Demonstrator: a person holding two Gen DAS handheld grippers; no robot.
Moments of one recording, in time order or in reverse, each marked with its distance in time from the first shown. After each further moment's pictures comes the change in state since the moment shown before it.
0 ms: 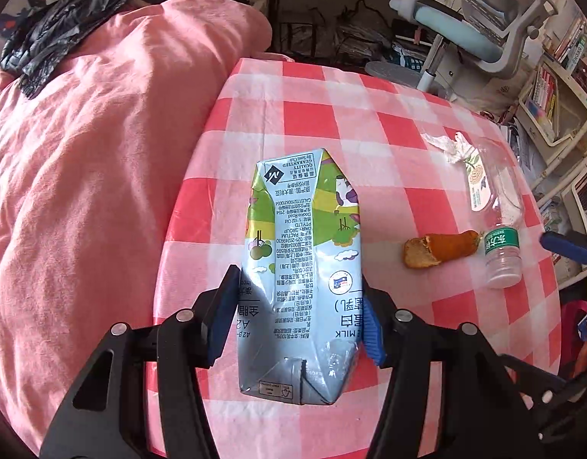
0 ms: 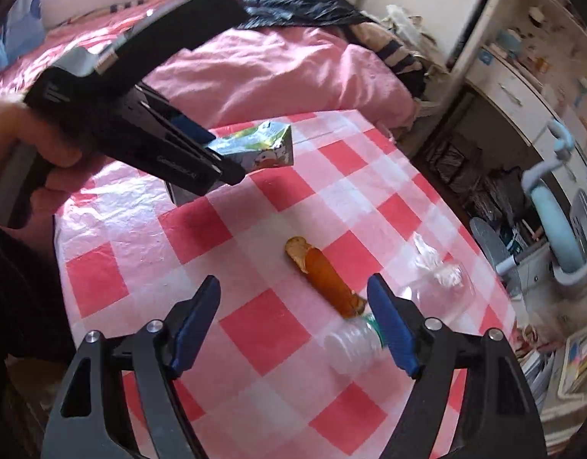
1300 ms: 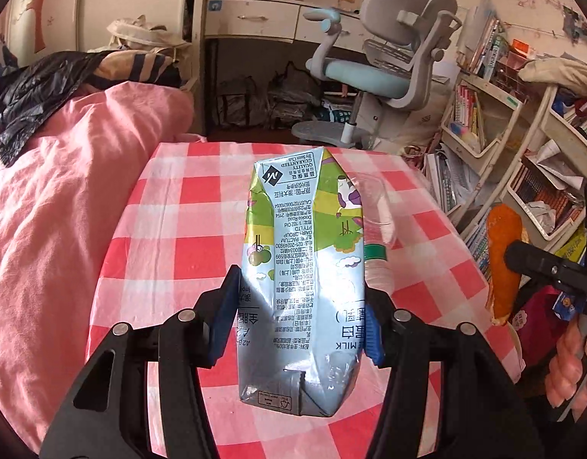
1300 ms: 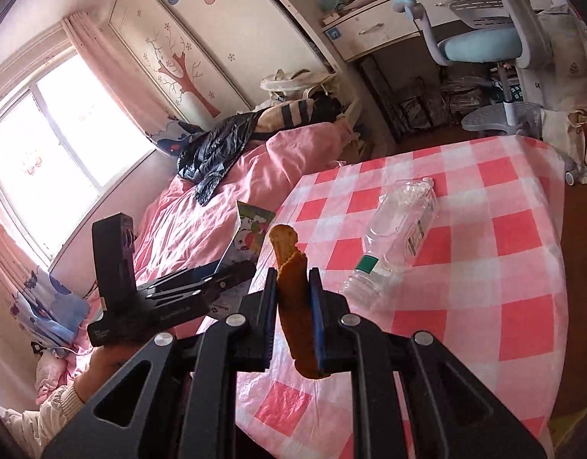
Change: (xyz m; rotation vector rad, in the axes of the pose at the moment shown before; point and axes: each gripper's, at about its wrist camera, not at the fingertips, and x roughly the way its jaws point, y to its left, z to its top) left arm -0.080 -0.092 -0.041 0.139 -0.297 -0.182; right arm -0.096 -0.084 -0.122 0.902 -0.460 0.326
